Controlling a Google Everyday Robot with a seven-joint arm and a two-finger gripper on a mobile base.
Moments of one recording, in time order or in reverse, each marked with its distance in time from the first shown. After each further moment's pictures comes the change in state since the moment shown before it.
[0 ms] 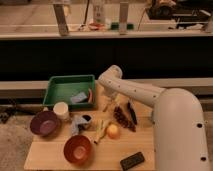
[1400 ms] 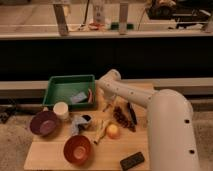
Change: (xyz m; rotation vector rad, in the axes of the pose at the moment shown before) arm -0.008 -0.001 0.037 -0.017 -0.028 -0.031
